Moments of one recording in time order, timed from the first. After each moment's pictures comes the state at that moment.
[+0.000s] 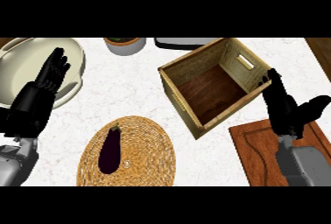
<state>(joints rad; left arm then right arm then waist) -0.26 0.53 -0.19 -1.67 0.23 0.25 0.11 -0.24 -0.28 0.04 -1.34 -0.35 -0.21 0.01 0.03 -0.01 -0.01</state>
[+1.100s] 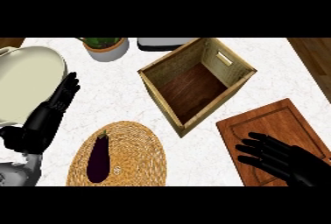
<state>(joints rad) -0.13 0.52 -0.22 -1.60 0.25 0.13 0.00 0.09 -0.83 0.41 -1.88 0.50 -0.06 -0.48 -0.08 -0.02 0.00</state>
